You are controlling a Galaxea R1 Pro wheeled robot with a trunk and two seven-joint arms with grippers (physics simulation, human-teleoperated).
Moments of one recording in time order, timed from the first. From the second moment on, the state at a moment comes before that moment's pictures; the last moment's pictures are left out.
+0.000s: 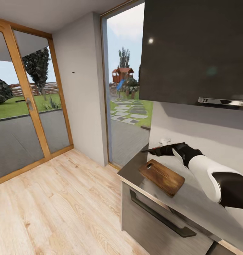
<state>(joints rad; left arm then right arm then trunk) 0.00 0.04 0.01 -0.45 0.05 -0.23 0.00 -1.29 -0.10 0.05 -0.11 0.22 0.30 0.44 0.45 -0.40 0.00</state>
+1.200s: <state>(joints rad) 0.00 0.04 0.01 -0.45 0.05 -0.23 0.00 -1.29 -0.20 0.05 -0.04 0.39 0.29 0.61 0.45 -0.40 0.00</state>
